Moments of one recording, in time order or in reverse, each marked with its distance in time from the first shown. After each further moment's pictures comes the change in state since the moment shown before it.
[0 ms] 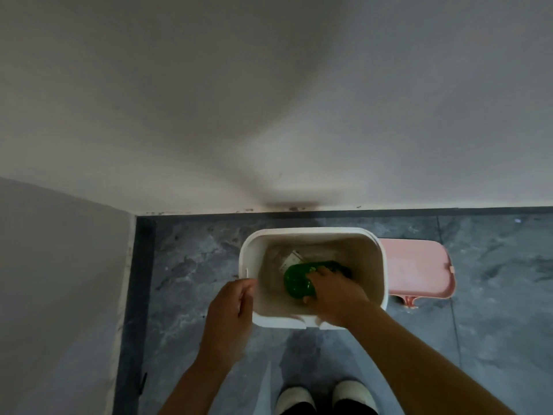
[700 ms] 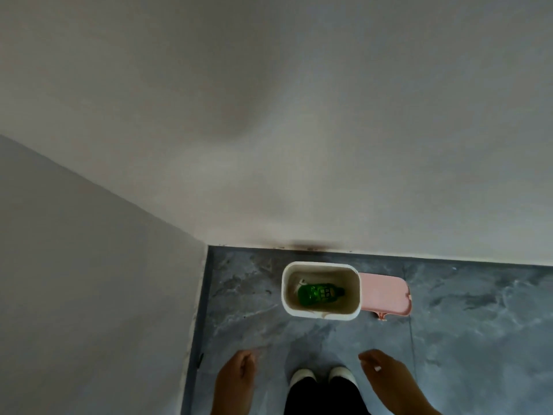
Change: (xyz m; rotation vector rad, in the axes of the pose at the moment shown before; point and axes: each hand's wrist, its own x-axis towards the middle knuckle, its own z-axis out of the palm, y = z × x) left_hand -0.175 0.098 -0.201 -0.148 -0.101 -0.447; right_hand -0.302 -0.068 -0.072 0.500 0.133 0.303
